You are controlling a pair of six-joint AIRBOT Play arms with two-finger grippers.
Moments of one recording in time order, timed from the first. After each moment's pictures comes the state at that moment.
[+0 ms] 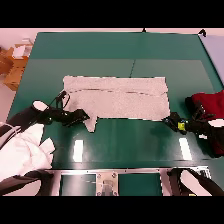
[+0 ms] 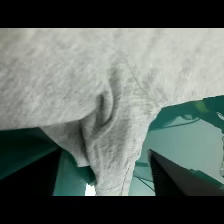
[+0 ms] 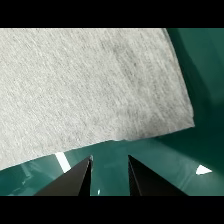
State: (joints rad) left arm -0.13 -1.29 0.65 0.70 -0.85 -1.29; right arm -0.43 -0.99 0.40 -0.76 0.85 1.30
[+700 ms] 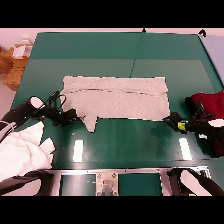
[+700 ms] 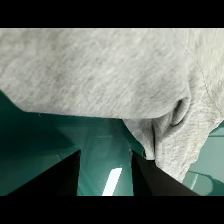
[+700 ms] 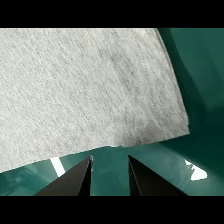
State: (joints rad) left arm -0.06 -1.29 0.69 0.97 -0.91 -1.54; right arm -0.43 -0.99 0.40 -0.77 0.83 1.28
